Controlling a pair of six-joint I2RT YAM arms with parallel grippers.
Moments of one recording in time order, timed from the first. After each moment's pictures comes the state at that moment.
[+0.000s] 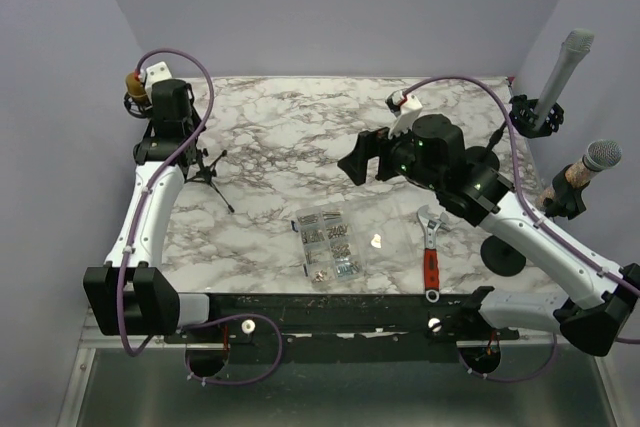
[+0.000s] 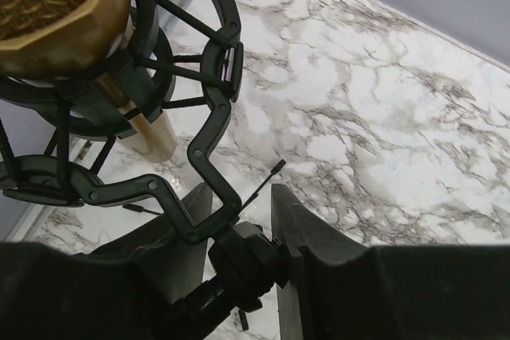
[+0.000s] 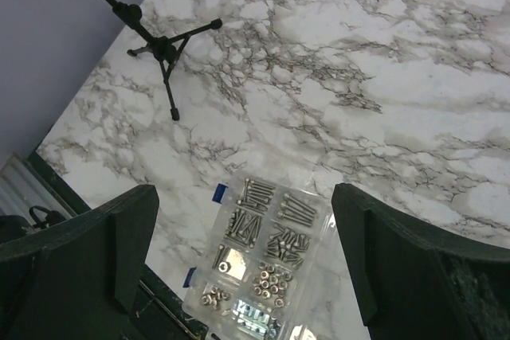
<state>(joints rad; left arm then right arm) 0.02 1.31 1.24 -0.39 -0.35 -0.34 0.76 1.18 1.23 -0.38 0.02 0.33</state>
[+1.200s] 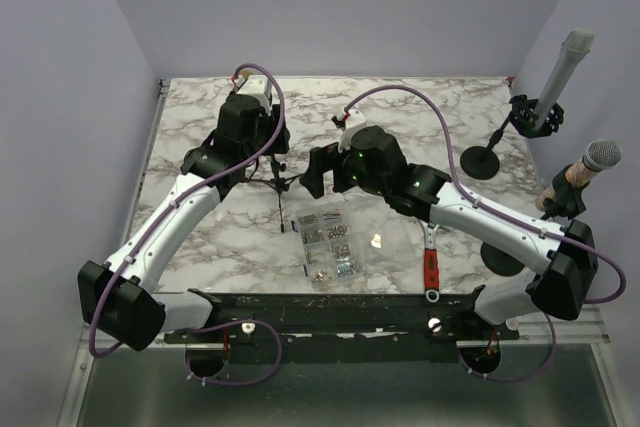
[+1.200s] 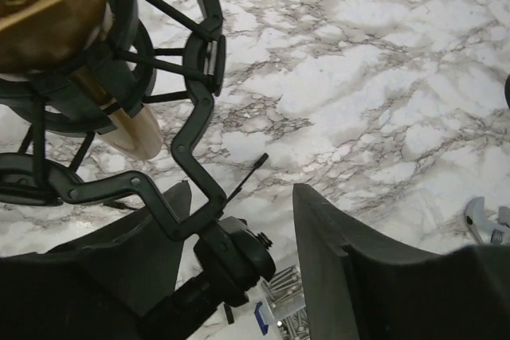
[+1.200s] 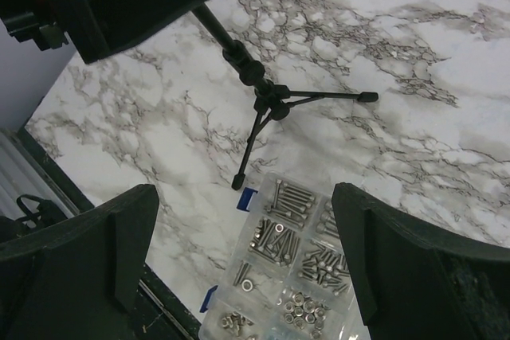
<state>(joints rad) -0.45 1.27 1.20 -0.38 -0.13 -0.31 0.92 1.43 1.24 -0.24 0.10 0.37</state>
